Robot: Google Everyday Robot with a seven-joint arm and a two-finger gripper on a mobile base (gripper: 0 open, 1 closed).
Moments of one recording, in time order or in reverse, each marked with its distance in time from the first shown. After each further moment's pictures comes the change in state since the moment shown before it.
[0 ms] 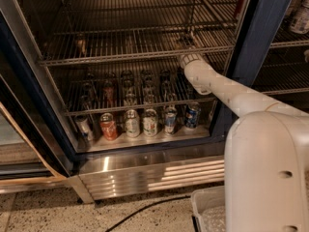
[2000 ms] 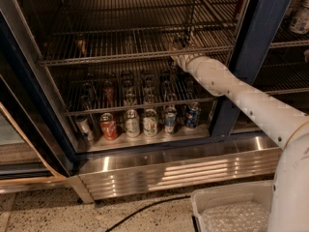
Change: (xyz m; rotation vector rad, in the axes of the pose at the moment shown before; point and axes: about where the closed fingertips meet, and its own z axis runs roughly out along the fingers) arm -0.025 0.052 -0.067 -0.269 0.043 0.008
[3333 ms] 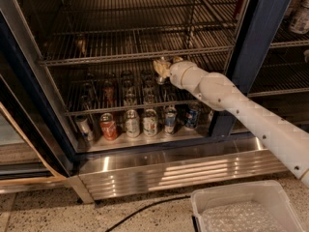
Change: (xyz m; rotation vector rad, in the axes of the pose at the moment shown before) arm 0.019 0.094 -0.060 -0.257 0.031 -0.052
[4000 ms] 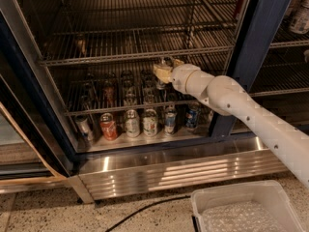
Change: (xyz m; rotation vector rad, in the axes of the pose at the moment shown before) arm -0.006 0.026 -0.031 -0.078 0.002 -0.029
